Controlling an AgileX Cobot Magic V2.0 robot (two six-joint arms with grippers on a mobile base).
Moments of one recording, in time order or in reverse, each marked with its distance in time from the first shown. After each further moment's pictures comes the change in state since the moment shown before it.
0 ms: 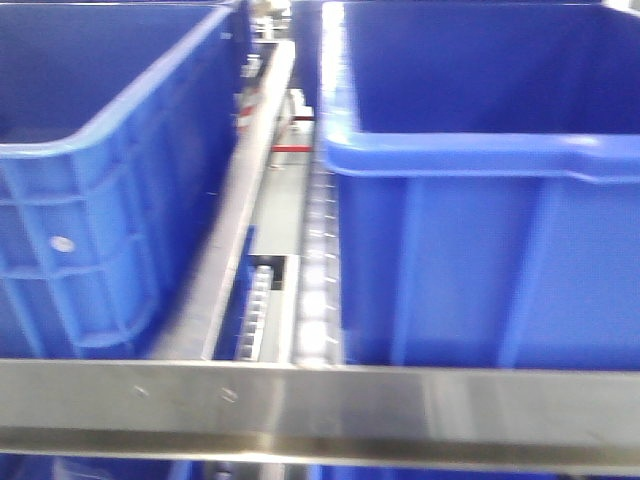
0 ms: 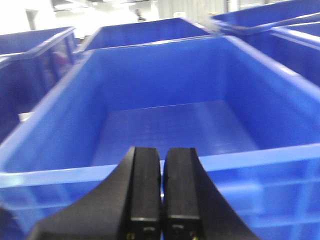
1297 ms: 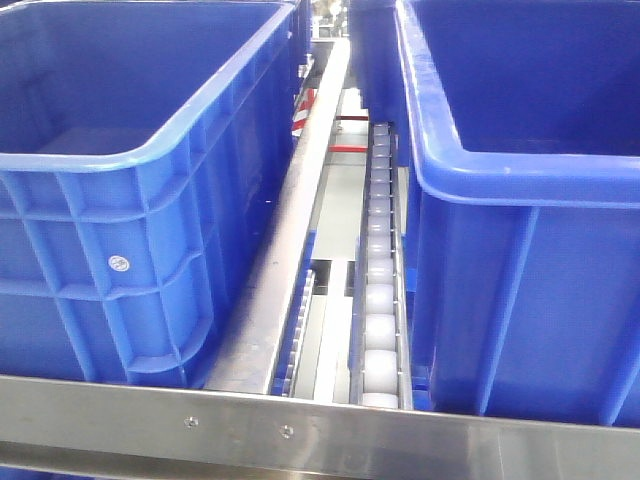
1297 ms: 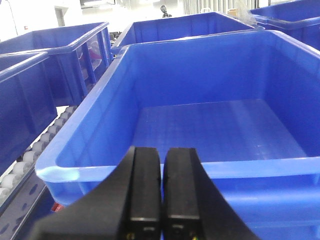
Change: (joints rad) left arm 0.000 0.000 0.000 0.000 0.000 0.000; right arm 0.000 0.000 0.000 0.000 0.000 0.000
